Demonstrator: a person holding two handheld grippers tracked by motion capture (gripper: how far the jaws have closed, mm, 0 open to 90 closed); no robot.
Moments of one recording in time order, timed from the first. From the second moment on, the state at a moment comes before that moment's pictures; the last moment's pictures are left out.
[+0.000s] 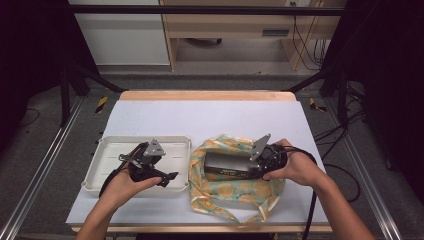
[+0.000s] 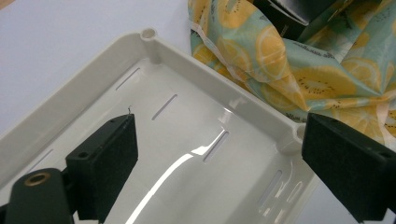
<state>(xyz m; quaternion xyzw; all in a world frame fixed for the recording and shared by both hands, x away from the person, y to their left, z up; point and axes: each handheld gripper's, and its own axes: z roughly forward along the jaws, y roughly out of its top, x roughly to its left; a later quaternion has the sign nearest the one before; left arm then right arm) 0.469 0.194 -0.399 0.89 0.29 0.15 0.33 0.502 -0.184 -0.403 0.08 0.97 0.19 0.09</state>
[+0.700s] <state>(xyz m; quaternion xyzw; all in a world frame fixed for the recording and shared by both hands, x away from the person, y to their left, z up) 0.469 0.193 -0.401 0.89 0.29 0.14 0.32 0.489 -0.199 -0.383 0.09 0.96 0.24 0.12</state>
